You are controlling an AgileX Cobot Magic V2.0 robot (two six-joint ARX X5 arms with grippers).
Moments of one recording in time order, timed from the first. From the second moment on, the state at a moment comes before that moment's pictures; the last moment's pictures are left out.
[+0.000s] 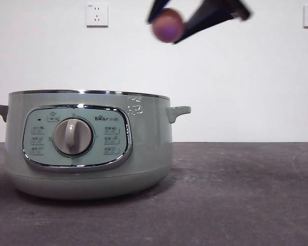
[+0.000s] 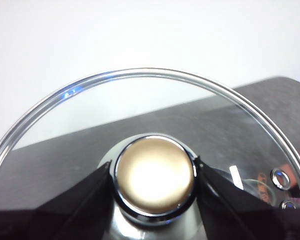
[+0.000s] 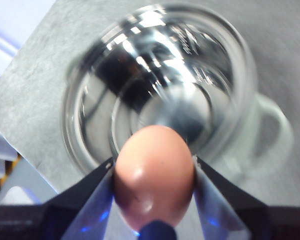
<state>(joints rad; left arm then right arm) -0.50 0.67 1.13 -0.60 -0.18 0.02 0.71 1.40 1.29 -0.59 -0.21 0.27</state>
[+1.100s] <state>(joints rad) -0.50 0.52 1.13 -0.76 -0.23 0.01 0.82 2.17 1.84 -0.75 -0.04 -0.09</state>
